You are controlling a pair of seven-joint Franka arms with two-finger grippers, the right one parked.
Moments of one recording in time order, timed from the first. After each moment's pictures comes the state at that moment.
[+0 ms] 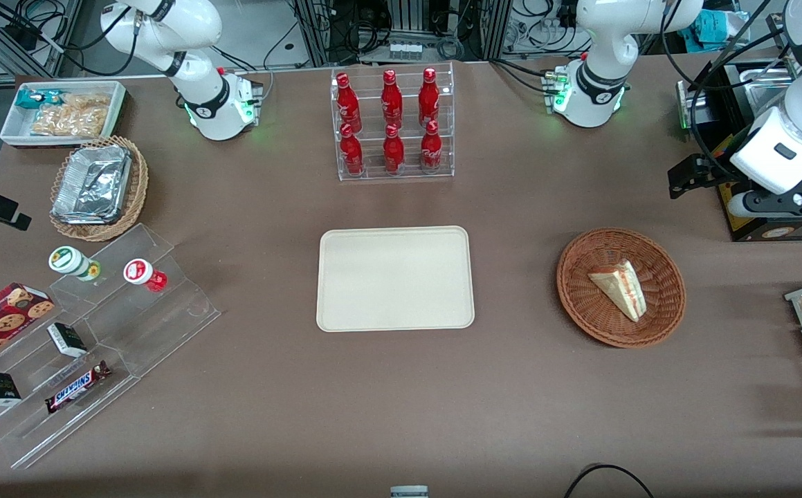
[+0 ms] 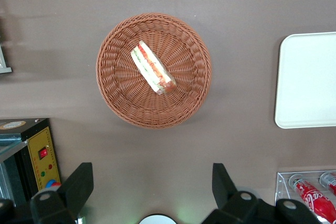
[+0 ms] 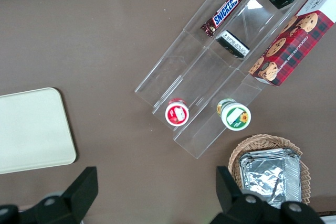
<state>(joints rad) -0.03 -0.03 -0.08 -1.64 0.01 1.52 -0.06</state>
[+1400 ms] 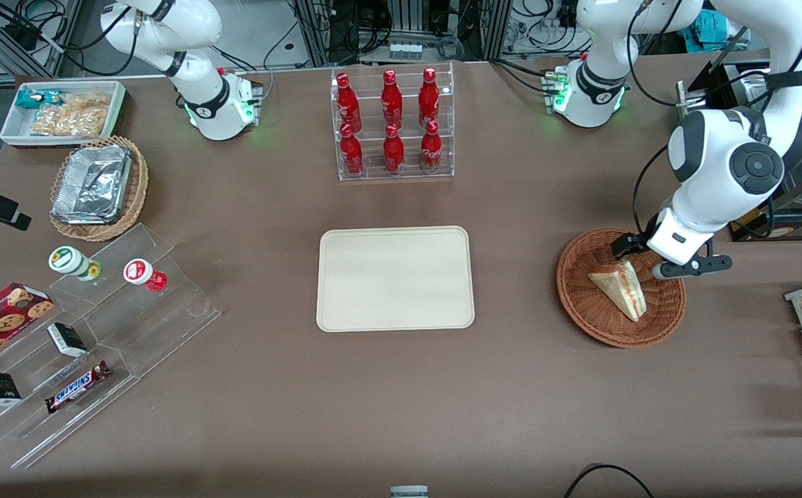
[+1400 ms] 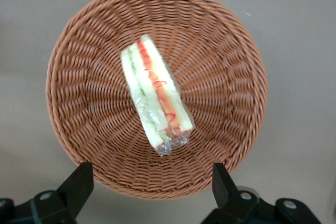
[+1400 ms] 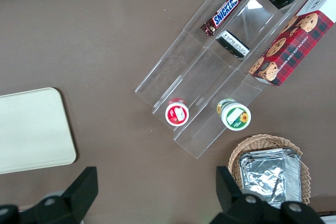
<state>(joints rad) -0.02 0.05 -0.05 -2.24 0.01 2.27 -0.33</state>
